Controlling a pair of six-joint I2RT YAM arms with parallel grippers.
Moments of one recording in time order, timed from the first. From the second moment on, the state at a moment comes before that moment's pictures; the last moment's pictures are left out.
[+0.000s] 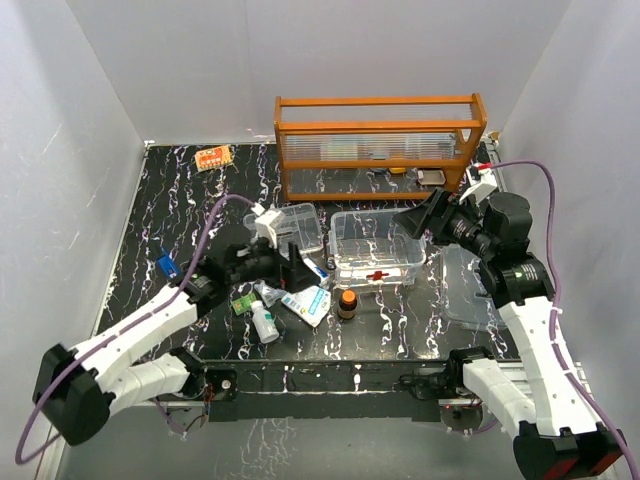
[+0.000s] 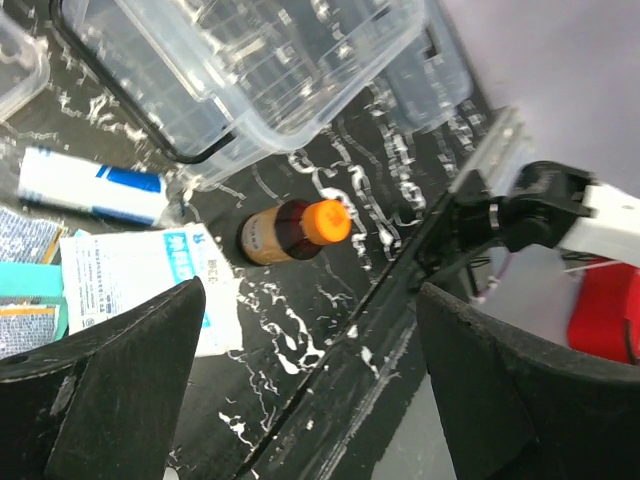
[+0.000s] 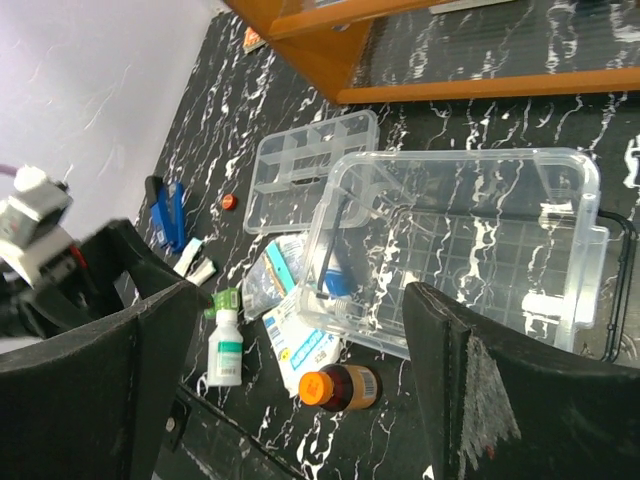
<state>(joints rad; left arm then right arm) -0.64 0.98 0.69 -0.13 0.46 -0.52 0.12 0.82 0.96 -0.43 -0.47 0.50</state>
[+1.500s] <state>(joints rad) -1.12 1.53 0.75 0.16 -0.18 -0.55 0.12 0.80 0.88 -0.43 -0.28 0.55</state>
